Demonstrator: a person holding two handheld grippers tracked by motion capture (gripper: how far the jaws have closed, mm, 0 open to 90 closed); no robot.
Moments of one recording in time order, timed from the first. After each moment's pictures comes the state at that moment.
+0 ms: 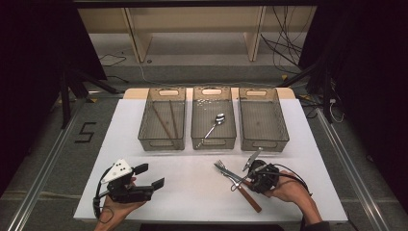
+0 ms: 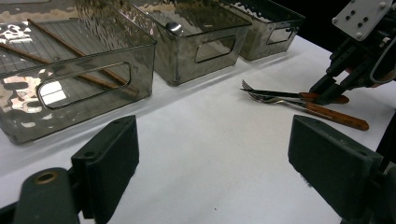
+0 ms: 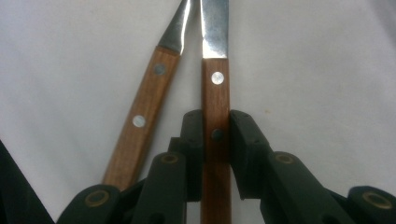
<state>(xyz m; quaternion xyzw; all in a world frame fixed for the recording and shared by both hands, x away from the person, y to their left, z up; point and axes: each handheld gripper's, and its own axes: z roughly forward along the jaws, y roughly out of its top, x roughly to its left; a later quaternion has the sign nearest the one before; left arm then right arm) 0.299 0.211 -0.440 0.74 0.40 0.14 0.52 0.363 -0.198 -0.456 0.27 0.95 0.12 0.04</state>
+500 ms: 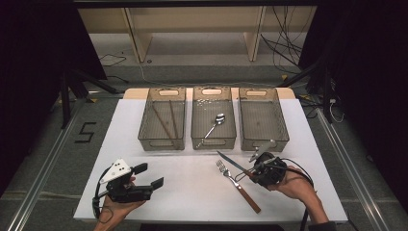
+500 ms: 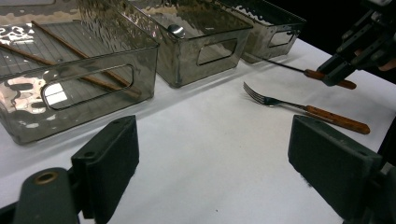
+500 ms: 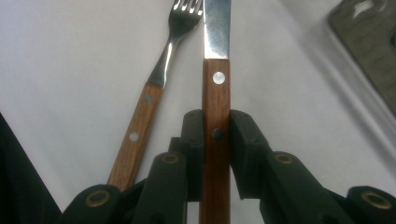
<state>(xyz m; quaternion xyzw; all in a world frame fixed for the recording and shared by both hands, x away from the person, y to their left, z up) 0.299 0.213 -0.439 0.74 0.40 0.14 0.53 0.365 -0.211 -0.427 0.30 0.94 0.18 0.07</state>
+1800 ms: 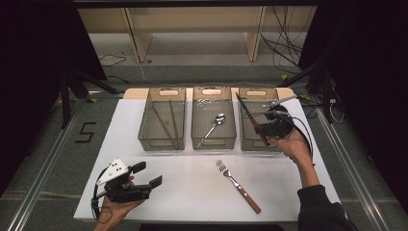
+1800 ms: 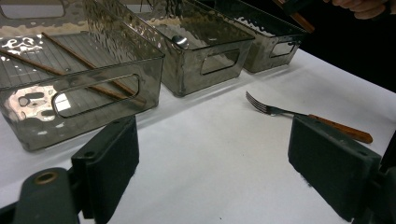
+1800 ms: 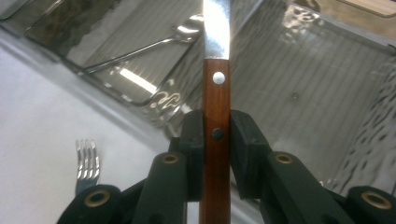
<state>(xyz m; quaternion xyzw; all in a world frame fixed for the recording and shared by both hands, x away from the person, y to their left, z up) 0.298 0.215 -0.439 0.72 0.40 0.15 0.54 0.457 -0.235 -0.366 0.46 0.83 0.29 0.14</state>
